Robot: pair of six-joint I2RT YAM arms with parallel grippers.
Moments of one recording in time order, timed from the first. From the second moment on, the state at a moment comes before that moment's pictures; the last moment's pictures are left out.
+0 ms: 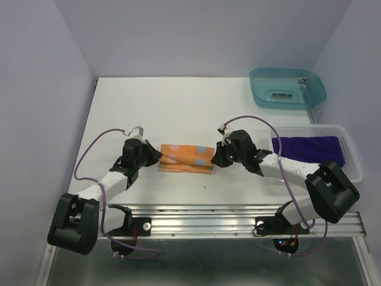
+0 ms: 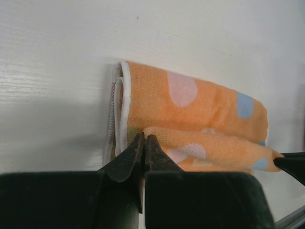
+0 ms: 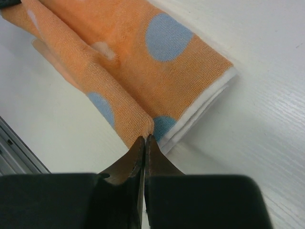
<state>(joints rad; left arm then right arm) -0.28 1.12 0.35 0.20 0.12 -0.65 0.65 1.41 0.67 0.08 -0.24 0.35</state>
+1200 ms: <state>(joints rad) -0.28 0.89 0.34 -0.03 0.00 -0.74 0.70 1.55 0.79 -0.05 0.09 0.68</state>
